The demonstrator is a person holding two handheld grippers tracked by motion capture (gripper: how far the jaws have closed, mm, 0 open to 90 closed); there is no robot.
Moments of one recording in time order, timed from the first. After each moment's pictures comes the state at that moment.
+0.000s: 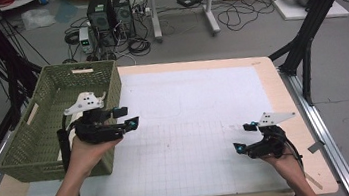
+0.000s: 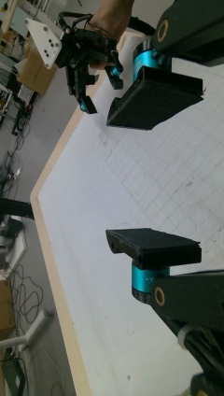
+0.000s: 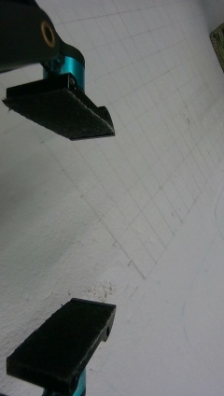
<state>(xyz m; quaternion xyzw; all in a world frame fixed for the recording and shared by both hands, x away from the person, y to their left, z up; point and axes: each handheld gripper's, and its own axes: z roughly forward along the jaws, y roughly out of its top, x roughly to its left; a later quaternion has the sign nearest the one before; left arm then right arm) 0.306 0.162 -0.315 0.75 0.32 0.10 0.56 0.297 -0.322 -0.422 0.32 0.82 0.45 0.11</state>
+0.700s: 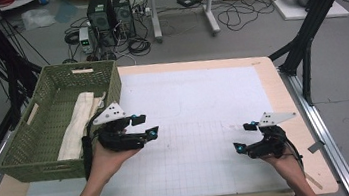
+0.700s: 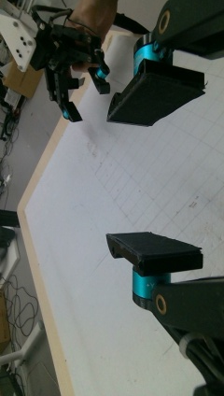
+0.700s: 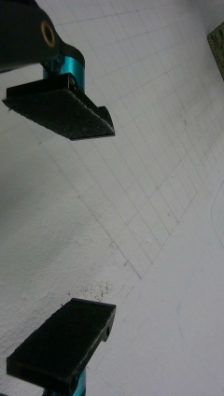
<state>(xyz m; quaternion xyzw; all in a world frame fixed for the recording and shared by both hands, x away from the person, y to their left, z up) 0.298 0.119 -0.342 0.77 0.31 0.10 0.55 0.296 -0.321 -0.421 0.32 0.82 0.46 0.11</state>
